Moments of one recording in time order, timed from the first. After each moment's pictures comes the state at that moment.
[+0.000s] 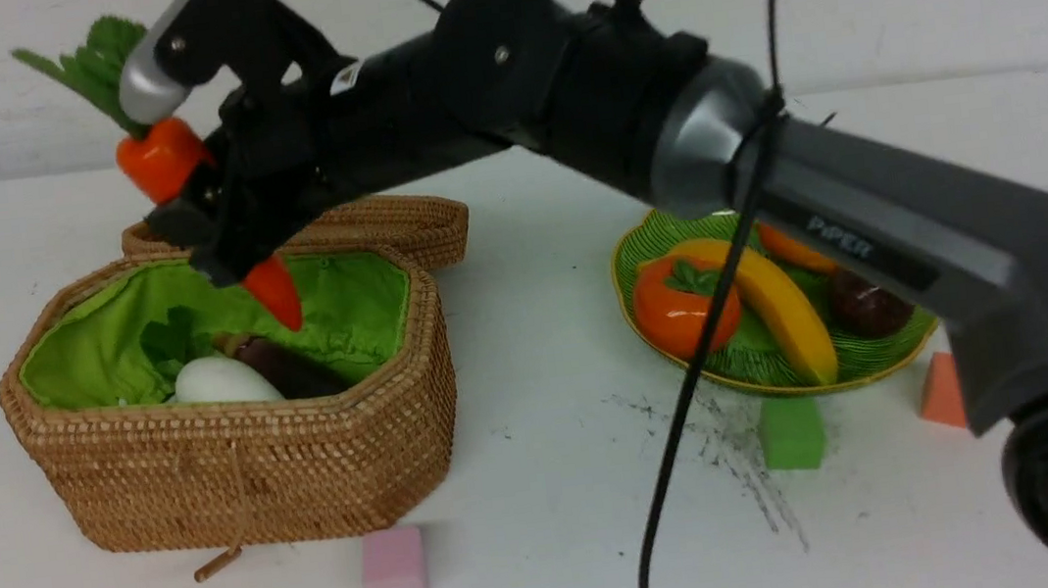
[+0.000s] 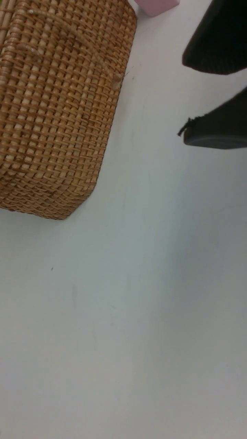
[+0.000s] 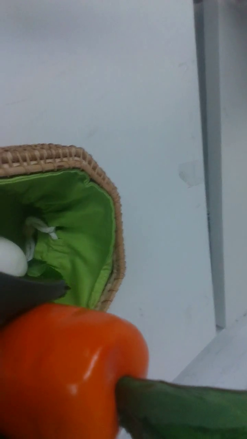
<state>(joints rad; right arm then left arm) 0.72 2.28 -2.23 0.75 0.56 -0.98 -0.02 -0.01 0.03 0.10 0.40 -0.32</state>
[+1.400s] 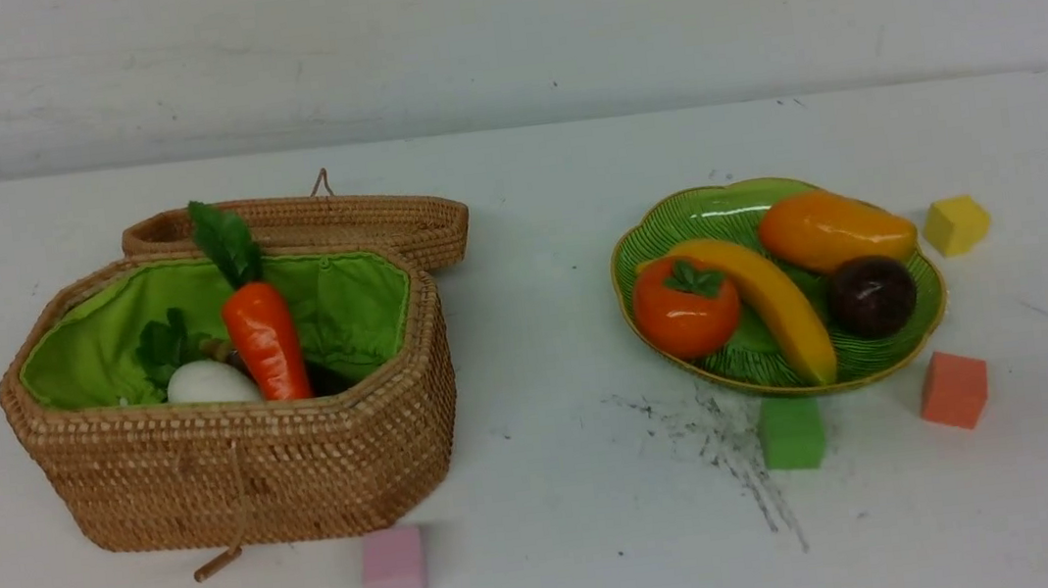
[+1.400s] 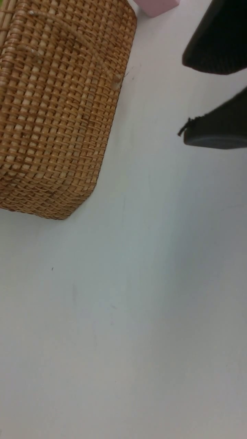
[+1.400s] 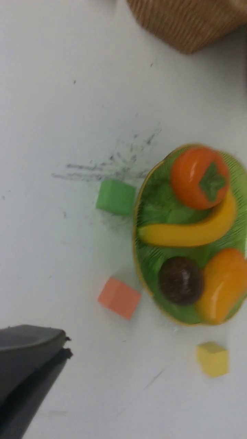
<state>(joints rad) 0.34 0.79 -0.74 -0.19 0.70 0.27 -0.02 -0.01 0.03 0.10 0.40 -0.32</state>
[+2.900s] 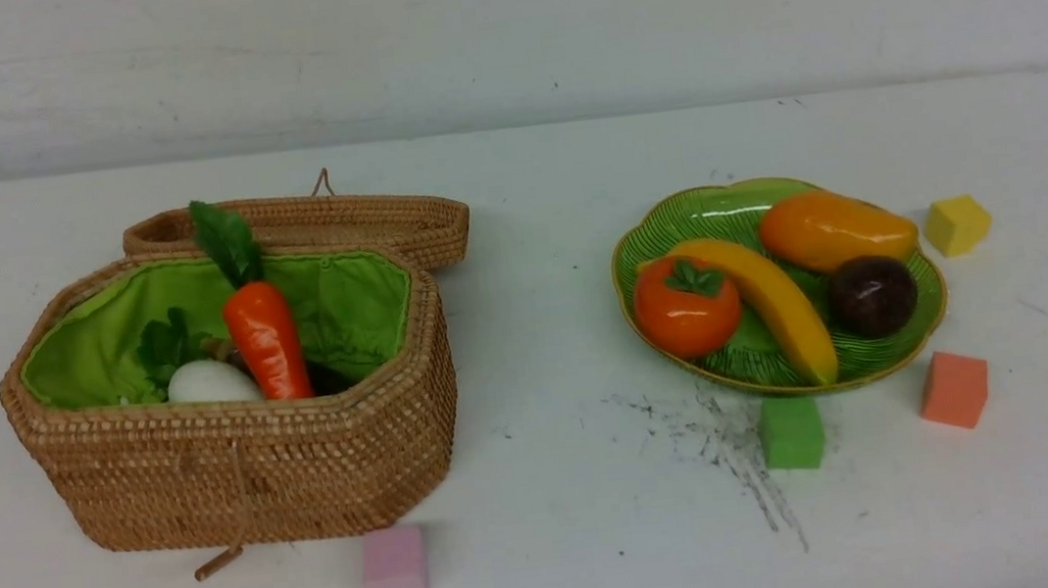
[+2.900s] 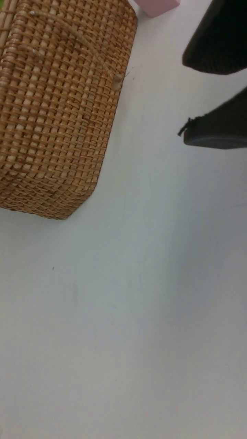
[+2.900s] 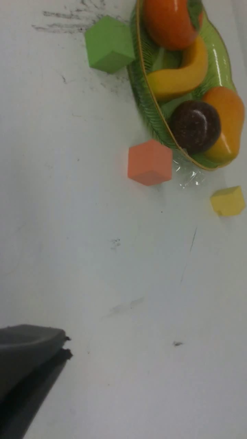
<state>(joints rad) -0.19 -0.01 0.01 0.05 0.39 0.05 -0.02 -0.01 0.03 0.10 0.40 -0.32</state>
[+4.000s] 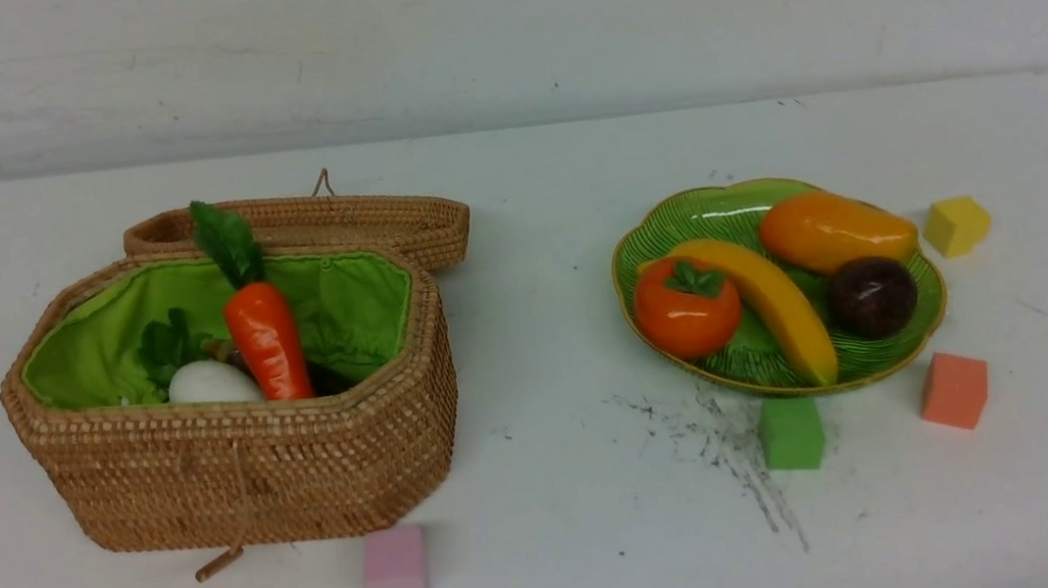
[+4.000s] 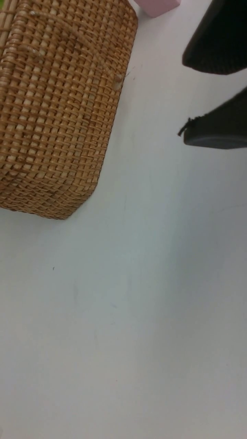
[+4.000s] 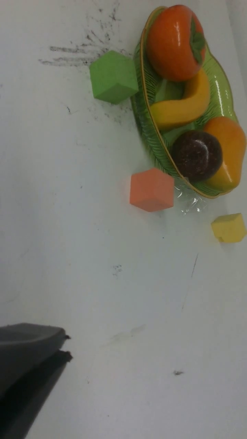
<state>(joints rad) -0.19 -0.01 0.01 0.18 0.39 -0.04 -0.02 -0.01 0.03 0.10 0.40 -0.32</state>
